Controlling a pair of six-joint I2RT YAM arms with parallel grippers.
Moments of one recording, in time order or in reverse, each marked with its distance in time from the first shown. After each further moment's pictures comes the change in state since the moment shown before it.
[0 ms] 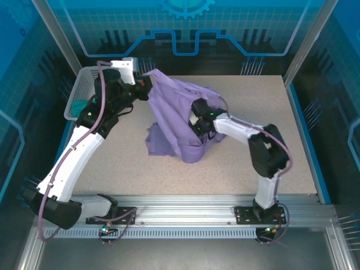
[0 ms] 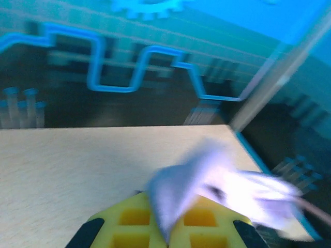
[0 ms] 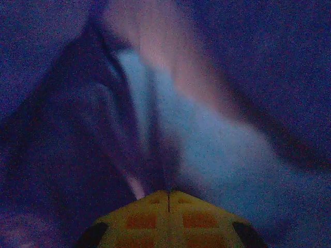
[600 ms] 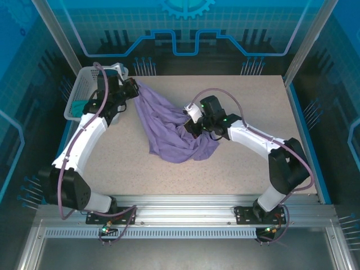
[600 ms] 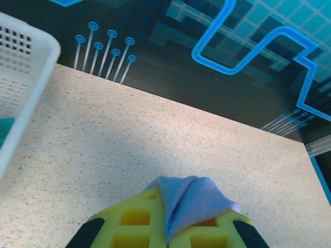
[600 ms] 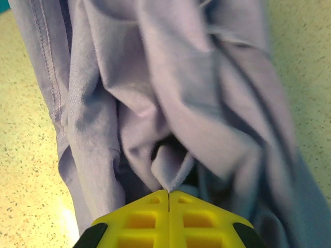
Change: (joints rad) left arm 0.187 0.161 -0.085 0.047 -0.024 -0.123; right arm -0.020 -0.208 -0.152 0.238 -0.335 -0.016
